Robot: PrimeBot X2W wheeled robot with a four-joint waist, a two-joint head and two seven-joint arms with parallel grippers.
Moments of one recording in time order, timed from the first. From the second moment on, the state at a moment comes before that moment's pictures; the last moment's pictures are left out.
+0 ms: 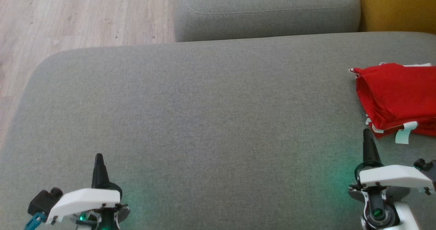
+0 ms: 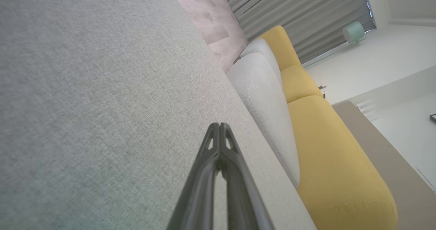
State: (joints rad) left arm -0.08 0.04 -0.03 0.37 -1.10 -0.08 -0.04; right arm -0.10 -0.04 -0.05 0.39 1.00 0.13 -0.05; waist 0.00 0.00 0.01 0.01
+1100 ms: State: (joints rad) left arm -0.08 0.04 0.03 0.32 -1.41 -0.11 0.05; right arm -0.09 -0.04 -0.10 0.32 1.37 0.13 0.05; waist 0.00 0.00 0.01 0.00
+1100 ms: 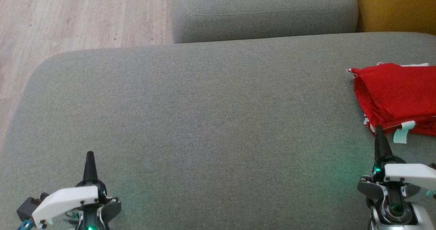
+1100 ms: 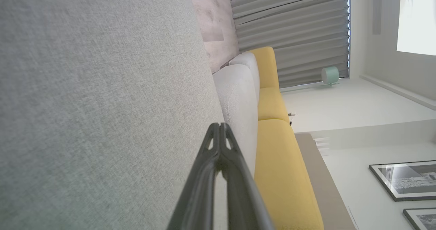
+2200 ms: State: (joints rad) left arm -0.08 0.04 0.07 0.28 -1.60 -0.12 0.11; right arm -0.09 -0.04 -0.13 0.28 1.60 0.13 0.11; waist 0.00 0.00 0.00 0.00
